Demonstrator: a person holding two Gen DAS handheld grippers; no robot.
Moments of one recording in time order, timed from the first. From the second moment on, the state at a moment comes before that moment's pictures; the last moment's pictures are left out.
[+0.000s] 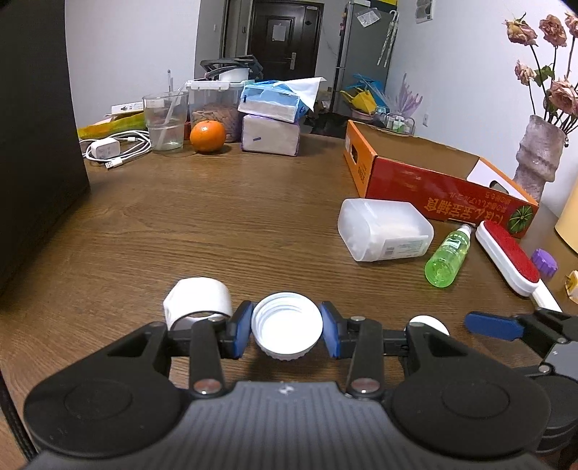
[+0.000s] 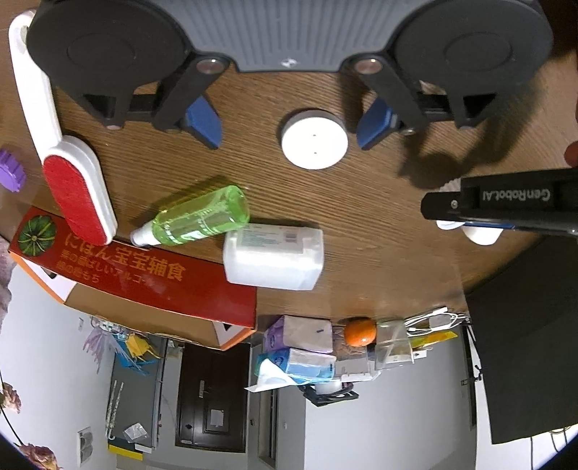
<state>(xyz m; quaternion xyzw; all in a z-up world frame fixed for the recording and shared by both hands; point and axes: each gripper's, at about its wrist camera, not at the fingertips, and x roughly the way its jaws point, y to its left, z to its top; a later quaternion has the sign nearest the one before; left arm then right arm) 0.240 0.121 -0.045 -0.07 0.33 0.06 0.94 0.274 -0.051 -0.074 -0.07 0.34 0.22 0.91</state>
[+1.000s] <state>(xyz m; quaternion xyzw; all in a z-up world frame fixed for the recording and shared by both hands) 0.236 0.107 -0.036 -0.06 0.32 0.06 0.94 0.260 -0.064 -0.054 -0.06 0.29 0.23 0.93</state>
